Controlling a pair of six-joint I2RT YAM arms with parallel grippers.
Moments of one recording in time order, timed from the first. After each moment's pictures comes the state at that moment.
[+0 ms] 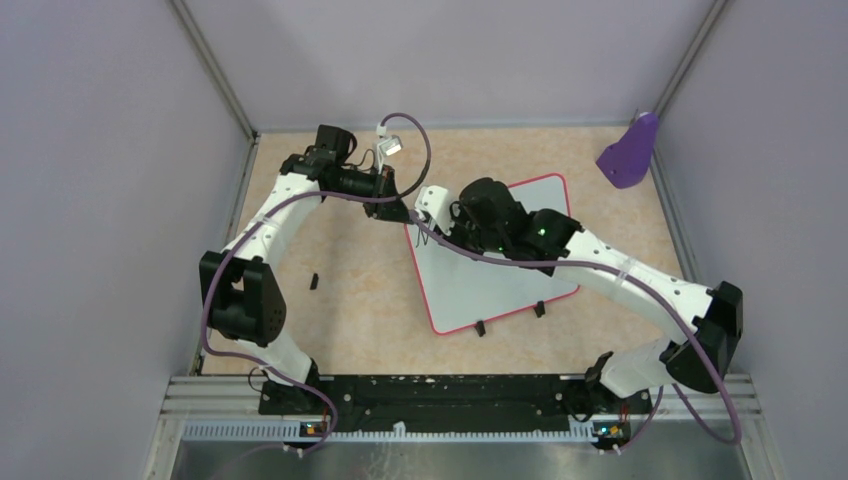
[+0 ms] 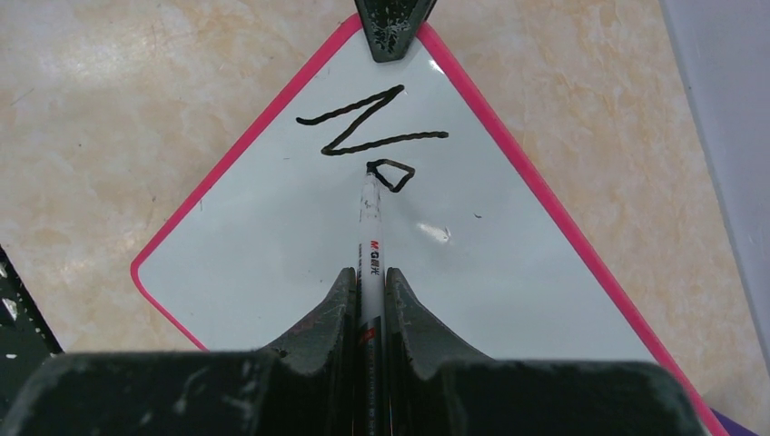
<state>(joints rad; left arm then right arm) -0.24 1.66 1.48 -0.82 1.08 0.21 0.94 1.39 1.35 -0.61 0.06 -0.38</state>
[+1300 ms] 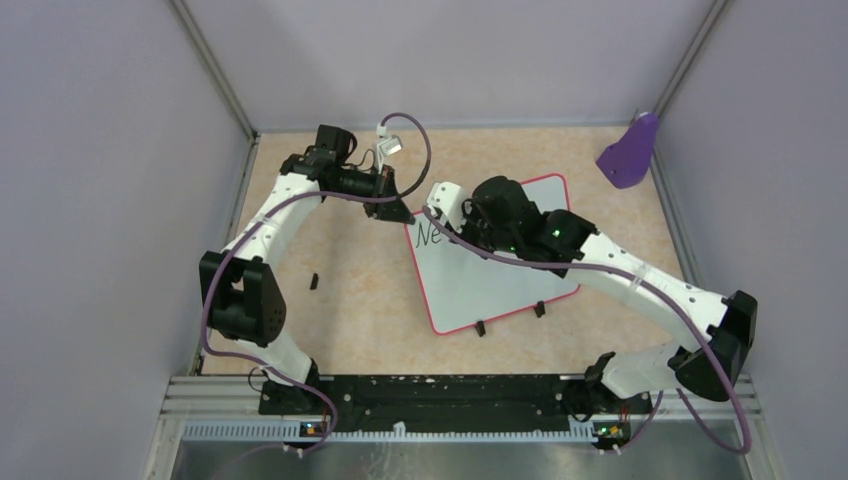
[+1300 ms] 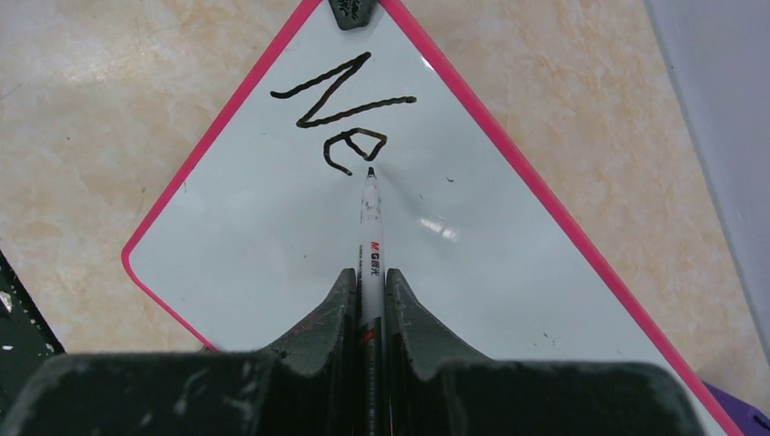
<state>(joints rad) -0.24 1.66 1.48 -0.82 1.08 0.21 0.91 1.33 1.31 -0.64 0.06 -0.37</state>
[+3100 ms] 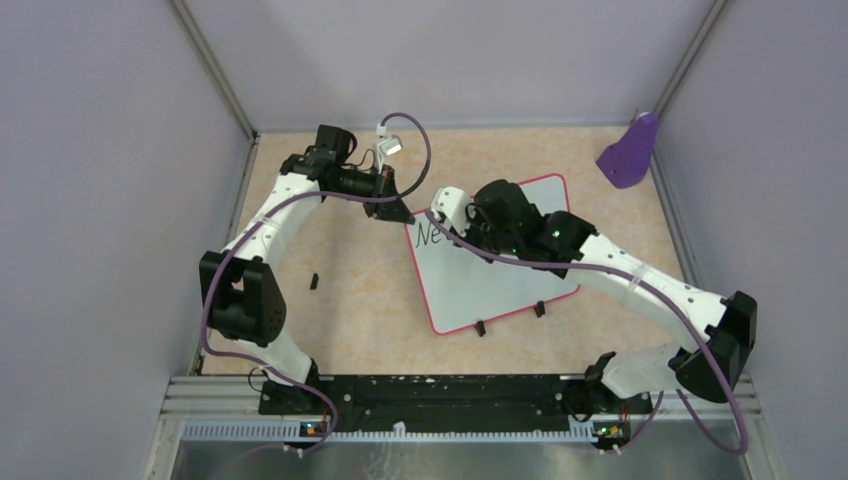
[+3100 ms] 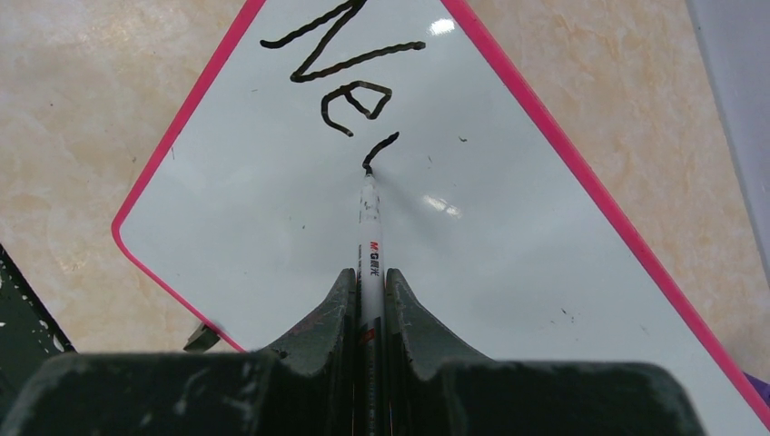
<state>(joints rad) -0.24 1.66 1.48 -0.81 1.08 0.21 0.89 1.33 1.28 -0.66 0.06 -0.37</state>
